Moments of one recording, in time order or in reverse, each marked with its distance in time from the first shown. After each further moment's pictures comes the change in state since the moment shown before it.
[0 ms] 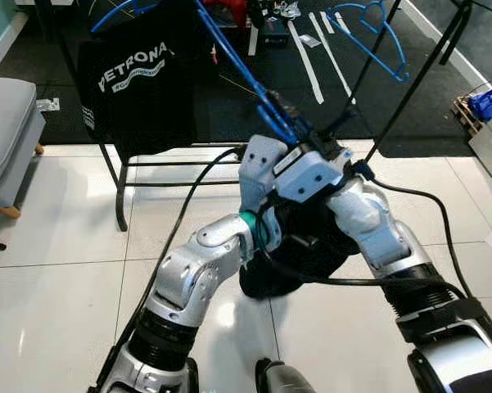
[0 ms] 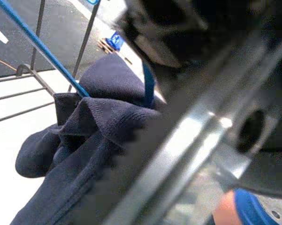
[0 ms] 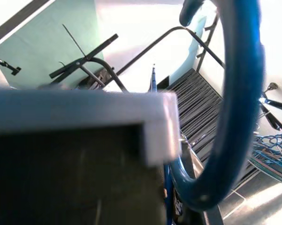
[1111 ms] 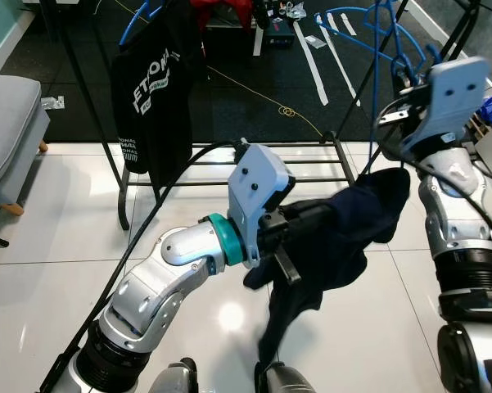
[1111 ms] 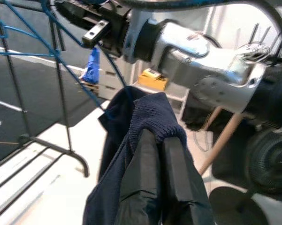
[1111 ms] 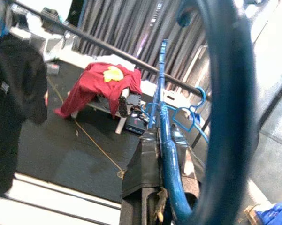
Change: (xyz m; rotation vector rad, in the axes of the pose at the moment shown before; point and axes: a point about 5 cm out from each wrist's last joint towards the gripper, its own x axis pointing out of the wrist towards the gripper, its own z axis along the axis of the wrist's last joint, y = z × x) left arm -0.040 -0.013 0.017 0.411 -0.092 -0.235; right arm -0.052 -0.099 -0.078 0.325 0.531 -0.406
